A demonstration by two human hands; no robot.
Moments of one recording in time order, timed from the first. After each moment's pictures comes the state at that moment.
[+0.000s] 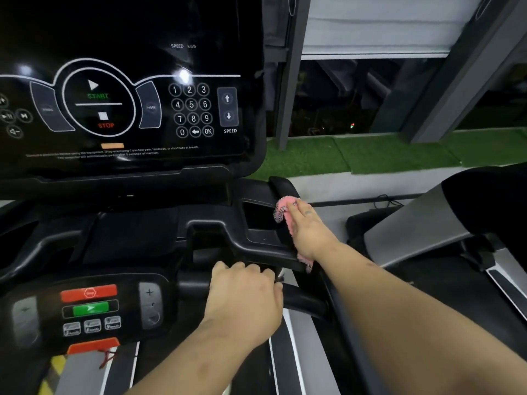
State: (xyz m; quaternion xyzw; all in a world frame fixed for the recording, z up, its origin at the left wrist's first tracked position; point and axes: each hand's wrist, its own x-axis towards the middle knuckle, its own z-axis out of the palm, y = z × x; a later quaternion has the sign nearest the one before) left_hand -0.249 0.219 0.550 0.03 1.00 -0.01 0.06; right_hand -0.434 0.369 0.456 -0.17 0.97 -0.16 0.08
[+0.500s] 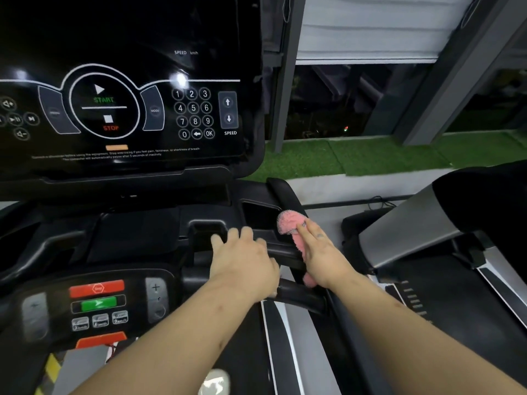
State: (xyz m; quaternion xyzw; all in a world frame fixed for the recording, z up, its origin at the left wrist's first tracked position) left_hand -0.292 0.212 0.561 -0.02 0.99 -0.02 0.14; right_hand -0.376 0.402 0.452 -0.15 0.96 -0.17 0.13
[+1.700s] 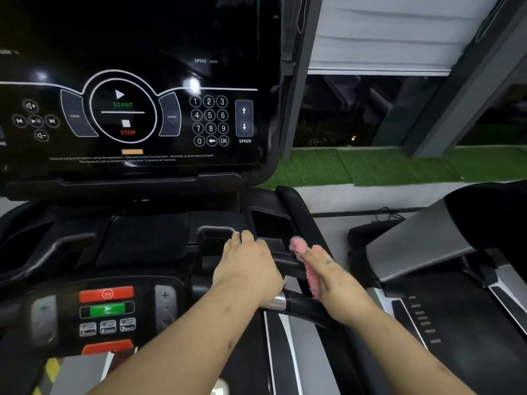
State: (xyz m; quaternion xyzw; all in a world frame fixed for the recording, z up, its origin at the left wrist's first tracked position) left_hand -0.302 0.203 0.566 -0.08 0.97 0.11 0.18; right_hand -0.331 0.410 0.470 -0.25 0.94 -0.22 0.10
